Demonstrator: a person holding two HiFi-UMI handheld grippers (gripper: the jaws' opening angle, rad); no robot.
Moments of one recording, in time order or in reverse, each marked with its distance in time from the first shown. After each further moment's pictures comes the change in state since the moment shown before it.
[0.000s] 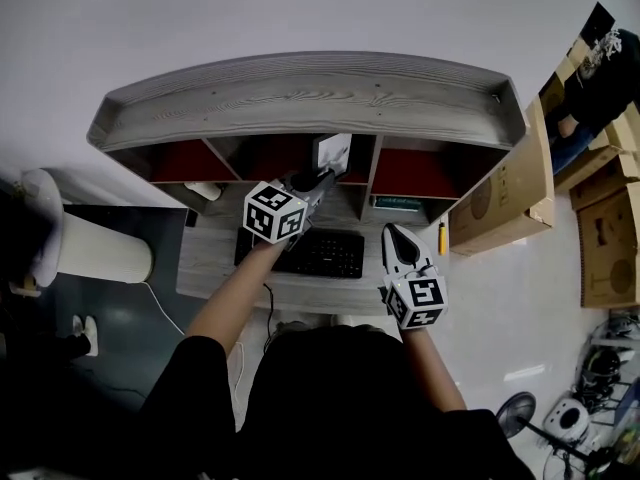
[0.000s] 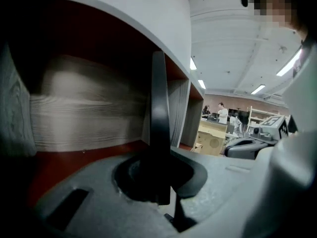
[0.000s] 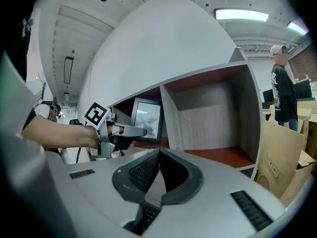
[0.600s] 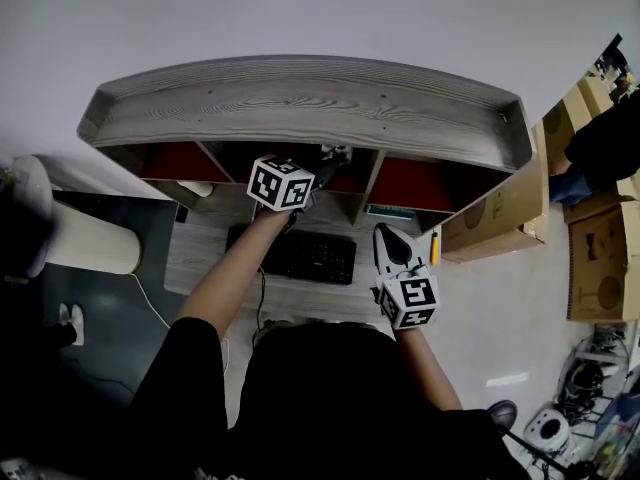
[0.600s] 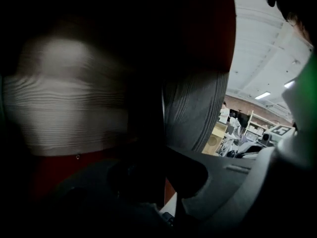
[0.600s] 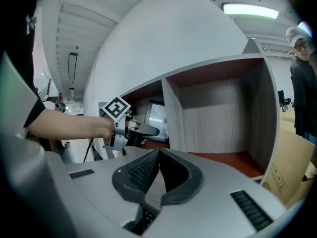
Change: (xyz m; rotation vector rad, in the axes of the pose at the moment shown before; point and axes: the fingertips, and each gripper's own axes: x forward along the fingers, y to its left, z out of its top) left arm 0.048 0.041 0.002 -0.106 0.133 -0.022; right arm 0.030 -0.006 0.004 -0.051 0.048 0.050
